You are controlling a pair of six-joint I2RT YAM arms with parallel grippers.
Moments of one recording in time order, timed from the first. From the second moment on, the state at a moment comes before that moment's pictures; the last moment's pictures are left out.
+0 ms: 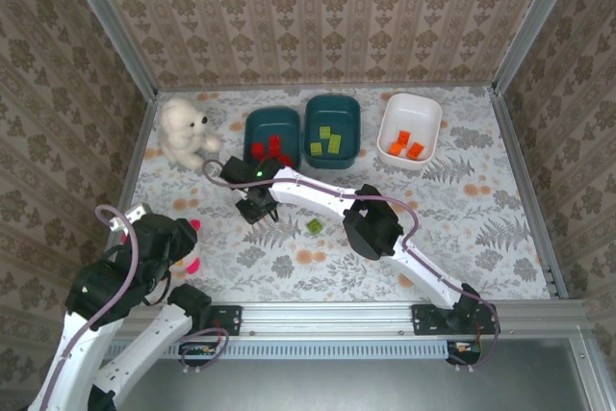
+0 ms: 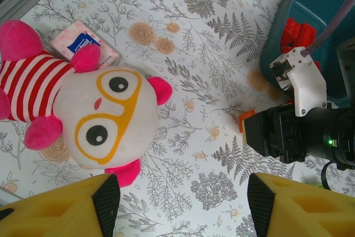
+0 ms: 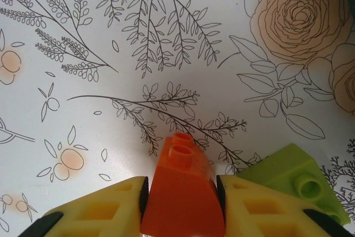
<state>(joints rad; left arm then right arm) -0.57 0.46 0.99 -1.42 -0.41 -0.97 0.99 2.54 2.33 -1.03 0.03 0.27</state>
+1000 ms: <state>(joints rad) -0.68 1.14 0.98 -0.73 -0.02 -0.75 0.12 2.08 1.87 -0.79 0.06 0.53</state>
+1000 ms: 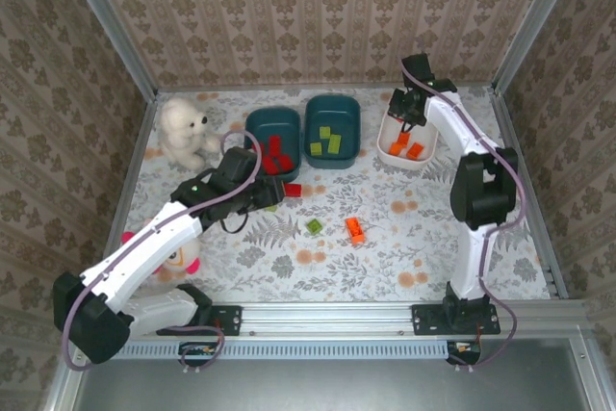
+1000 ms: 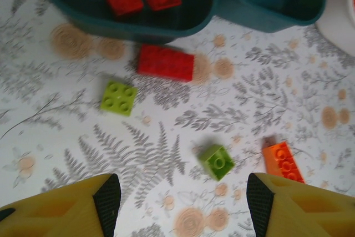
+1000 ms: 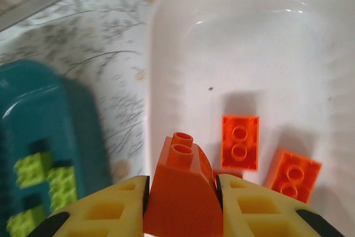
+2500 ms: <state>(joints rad) -0.74 1.25 1.09 -0.73 -0.07 -0.73 0.42 1.47 1.49 -0.67 0.02 0.45</state>
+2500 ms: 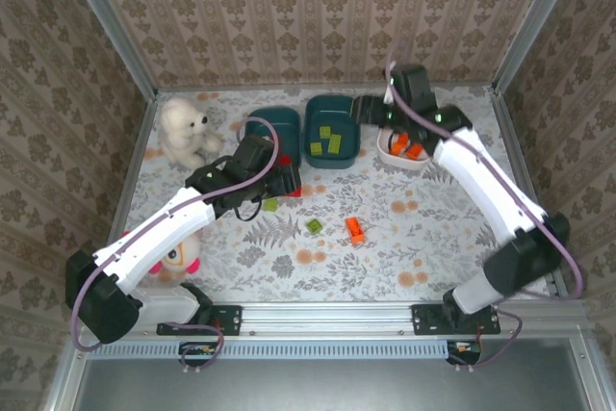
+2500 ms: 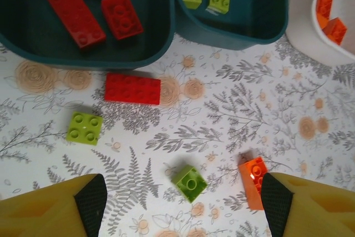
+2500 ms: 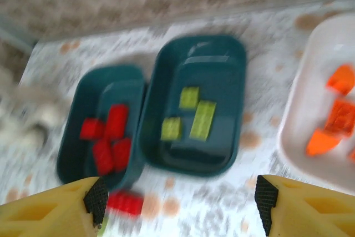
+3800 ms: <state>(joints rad) -0.73 1.69 1.17 -0.68 -0.14 -0.57 0.68 0.88 0.88 -0.93 0.10 0.73</state>
